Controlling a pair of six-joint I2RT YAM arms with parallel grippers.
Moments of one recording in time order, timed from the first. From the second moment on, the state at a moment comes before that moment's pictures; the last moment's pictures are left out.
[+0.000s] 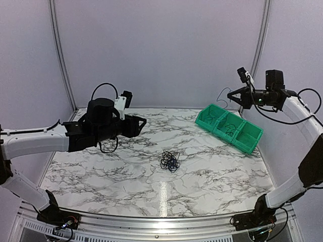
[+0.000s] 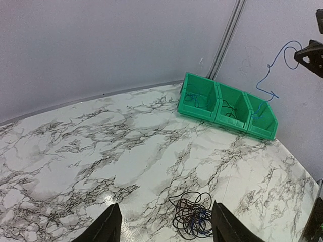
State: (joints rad) left arm -0.86 1.42 1.01 0.07 -0.19 -0.31; right arm -0.02 1.40 1.40 -0.55 -0.89 -0.37
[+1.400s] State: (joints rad) left arm -0.86 1.41 1.01 0.07 -0.20 -0.29; right arm -0.12 1.42 1.30 -0.38 -0.57 -0.31
